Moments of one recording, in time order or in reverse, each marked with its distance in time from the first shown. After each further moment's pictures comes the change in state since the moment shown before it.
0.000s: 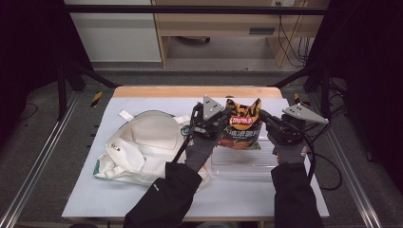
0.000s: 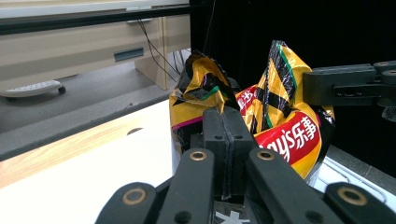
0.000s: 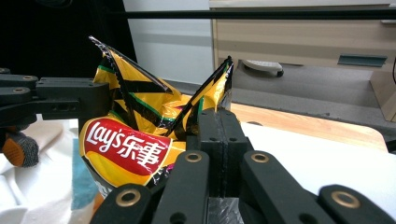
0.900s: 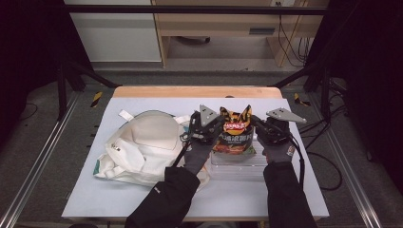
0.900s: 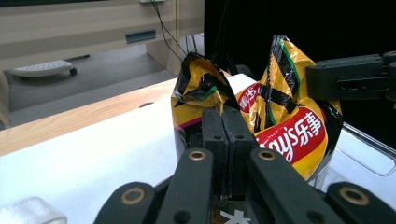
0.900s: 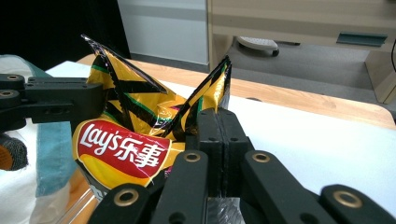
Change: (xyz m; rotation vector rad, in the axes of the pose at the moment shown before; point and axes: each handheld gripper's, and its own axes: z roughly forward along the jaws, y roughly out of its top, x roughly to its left) left arm 0.015 -0.039 0.019 0.041 0.050 -0.030; right arm 0.004 -0.025 0.037 0.093 -0.035 -0.027
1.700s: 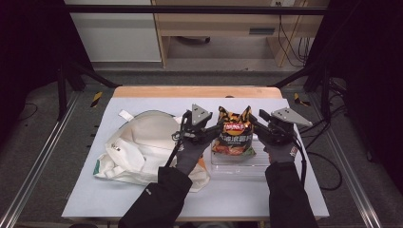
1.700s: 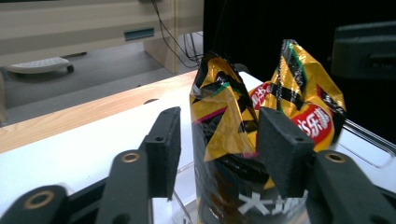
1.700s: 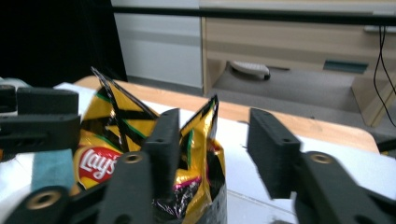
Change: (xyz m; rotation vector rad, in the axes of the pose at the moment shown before) left arm 0.018 0.000 -0.016 0.007 -0.025 -0.007; right arm -0.002 0.004 -0.010 -0.111 -0.020 -0.014
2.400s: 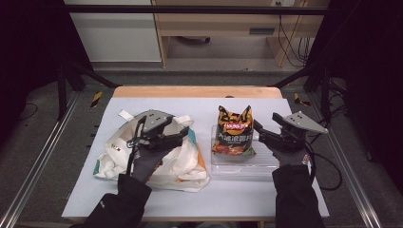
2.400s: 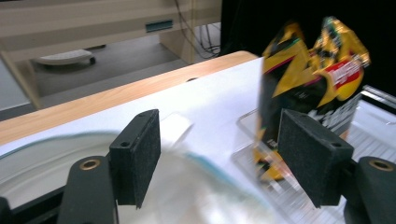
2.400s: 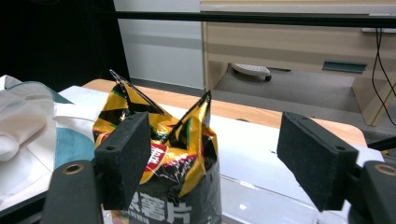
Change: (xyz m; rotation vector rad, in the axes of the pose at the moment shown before) left arm 0.070 -0.021 -0.091 0.033 0.052 0.015; right arm -0.006 0.002 -0.033 -0.007 0.010 0.012
